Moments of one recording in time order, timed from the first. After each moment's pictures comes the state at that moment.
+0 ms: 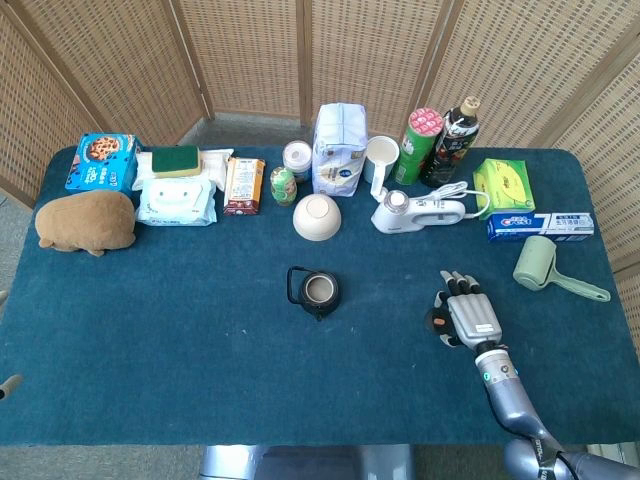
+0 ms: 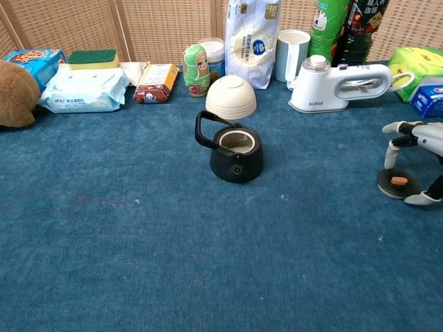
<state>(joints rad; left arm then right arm) 0.03 -0.79 0.03 -1.91 1.56 1.55 -0.06 0.46 -1.49 0.09 -1.43 -1.13 1.03 -0.39</state>
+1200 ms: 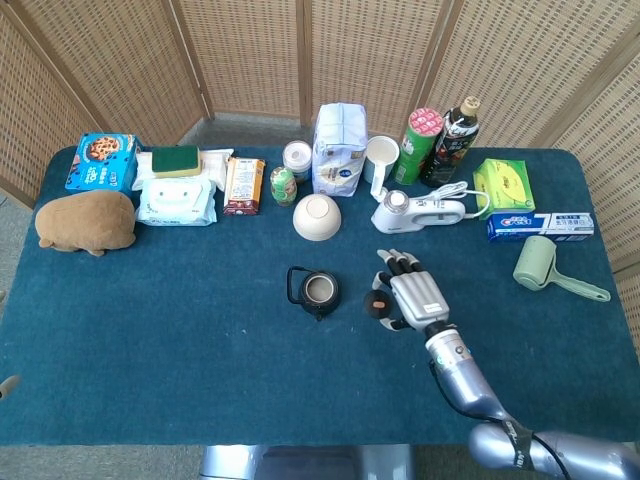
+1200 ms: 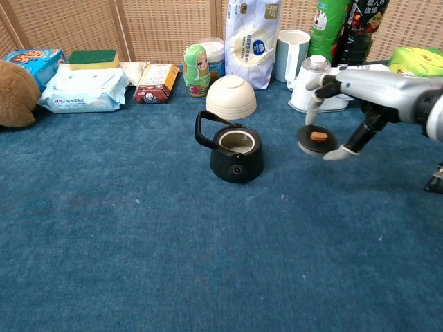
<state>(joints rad) 0.02 -0.77 0.03 -1.91 1.54 1.52 -0.08 0.63 -1.47 0.23 -1.73 -0.99 1.01 -0.51</state>
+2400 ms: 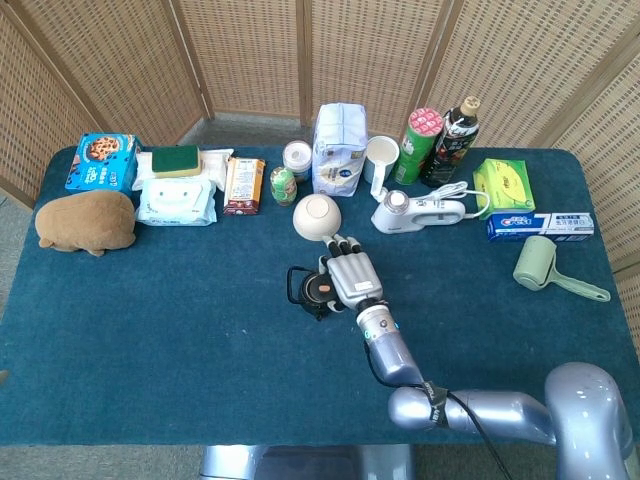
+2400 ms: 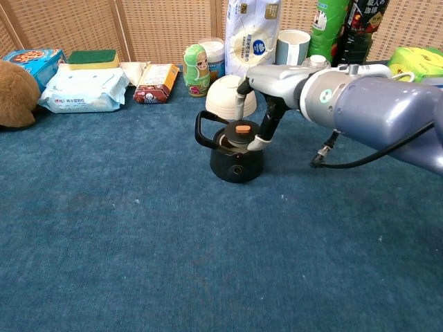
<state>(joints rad) 0.01 -0.75 0.01 -1.89 1.48 1.50 -0.14 0.98 -1.71 0.33 -1.59 -0.57 1.07 -0.80</state>
